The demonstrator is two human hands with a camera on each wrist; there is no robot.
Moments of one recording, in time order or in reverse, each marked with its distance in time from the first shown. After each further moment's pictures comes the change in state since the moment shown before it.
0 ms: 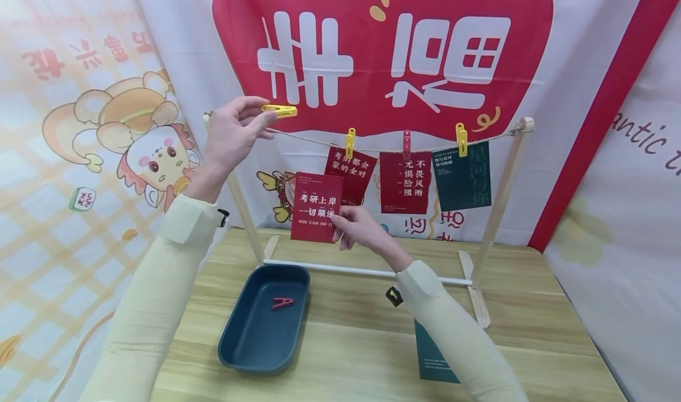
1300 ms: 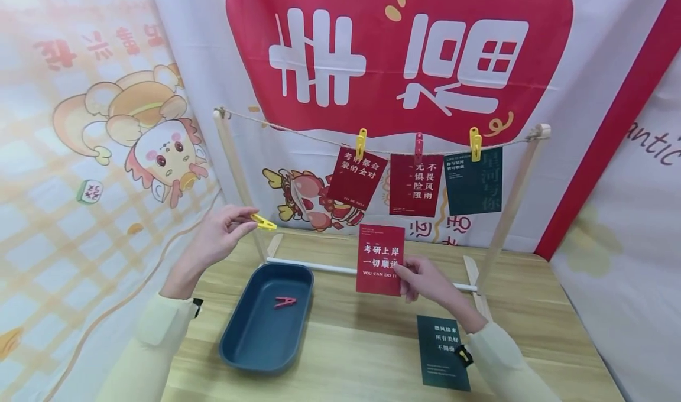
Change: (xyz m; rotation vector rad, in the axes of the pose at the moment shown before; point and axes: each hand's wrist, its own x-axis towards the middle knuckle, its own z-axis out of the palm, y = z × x) left_hand -0.145 -0.114 -0.024 0.253 -0.228 -0.031; right_hand -0.104 0.090 -0.038 -0.106 0.035 0.141
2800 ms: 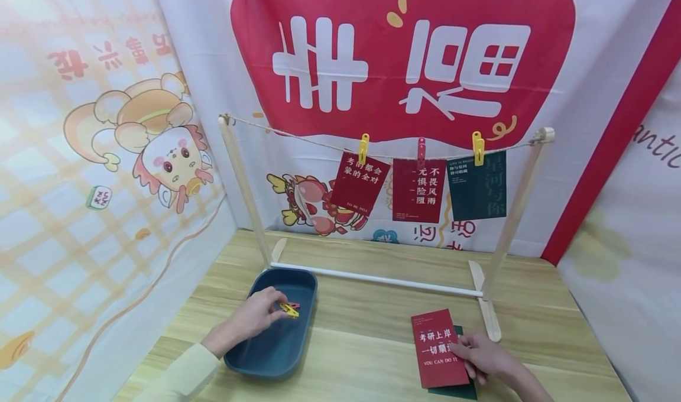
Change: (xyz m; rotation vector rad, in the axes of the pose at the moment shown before) left_hand -0.094 -0.077 0.122 0.279 -0.337 -0.055; right_hand -0.090 0.139 -0.018 0.111 -0.246 0.290
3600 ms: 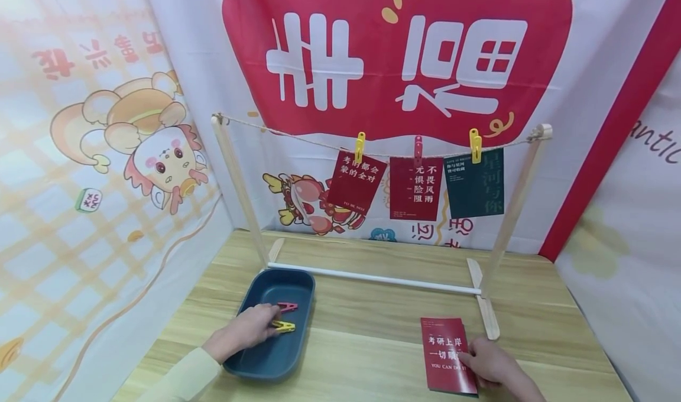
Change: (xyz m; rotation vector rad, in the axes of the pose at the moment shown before) left_hand -0.004 -0.010 0.020 0.205 -0.226 -0.052; right_hand -0.005 0.015 0.019 -0.420 0.366 0.094
